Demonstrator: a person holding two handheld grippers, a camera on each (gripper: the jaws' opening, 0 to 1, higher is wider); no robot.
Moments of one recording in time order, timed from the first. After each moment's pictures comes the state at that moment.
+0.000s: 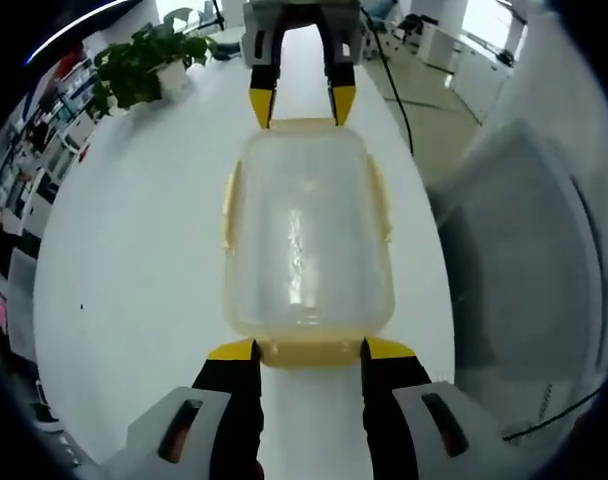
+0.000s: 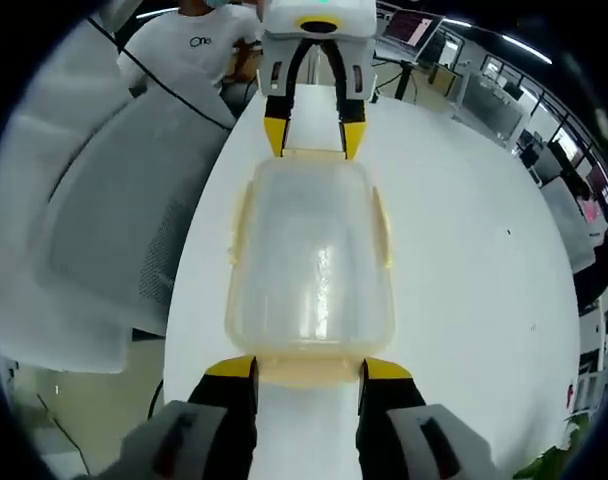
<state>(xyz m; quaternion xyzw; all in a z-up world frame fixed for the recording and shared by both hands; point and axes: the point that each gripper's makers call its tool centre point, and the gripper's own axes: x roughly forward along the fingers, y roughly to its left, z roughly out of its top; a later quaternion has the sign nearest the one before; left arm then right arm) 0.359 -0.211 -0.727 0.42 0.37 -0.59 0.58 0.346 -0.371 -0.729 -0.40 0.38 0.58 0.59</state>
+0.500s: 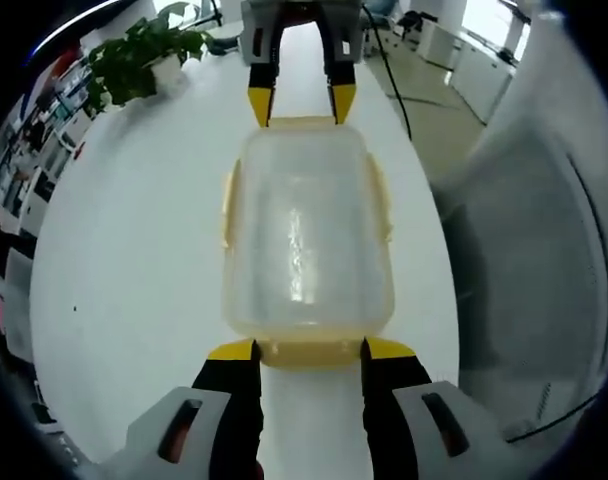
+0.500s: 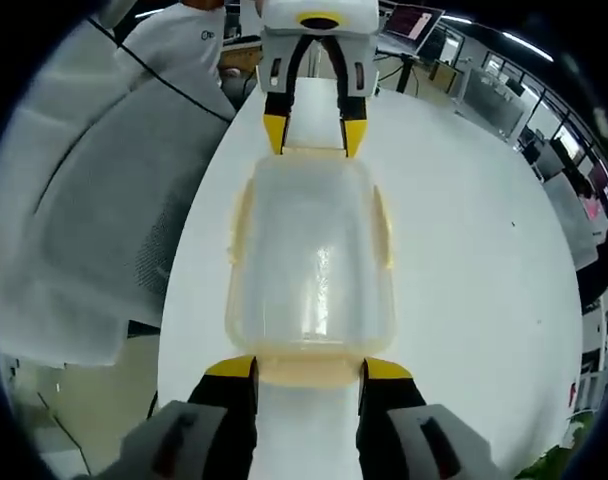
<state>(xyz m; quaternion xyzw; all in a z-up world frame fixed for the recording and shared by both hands) 0.359 -0.215 -0.737 0.41 0.38 -0.59 0.58 0.349 -0.376 -0.739 -0.41 0.38 0.58 0.59</state>
